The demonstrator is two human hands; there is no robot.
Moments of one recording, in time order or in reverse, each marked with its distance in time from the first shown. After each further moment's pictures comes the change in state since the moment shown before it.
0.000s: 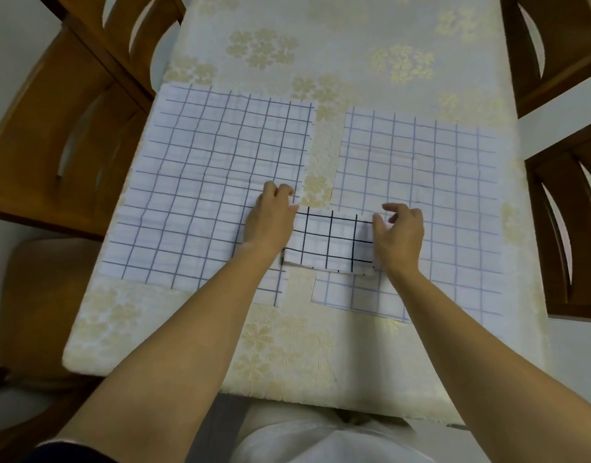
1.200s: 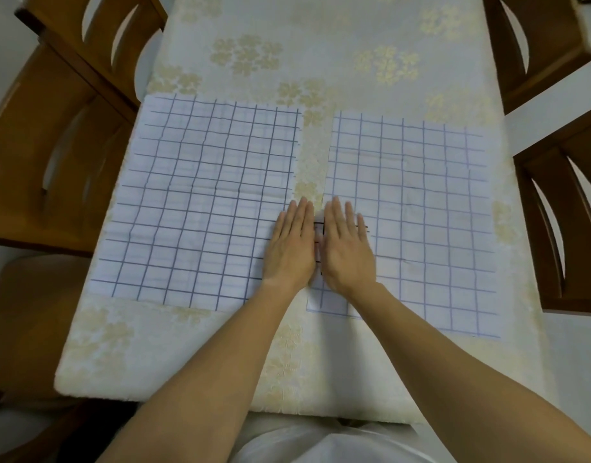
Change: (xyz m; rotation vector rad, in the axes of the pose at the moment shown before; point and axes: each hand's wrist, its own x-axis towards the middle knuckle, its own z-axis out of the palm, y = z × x) left_hand -0.032 0.026 0.050 0.284 -0.132 0.162; right_hand -0.032 -0.012 0.043 -0.567 -0.323 -0.472
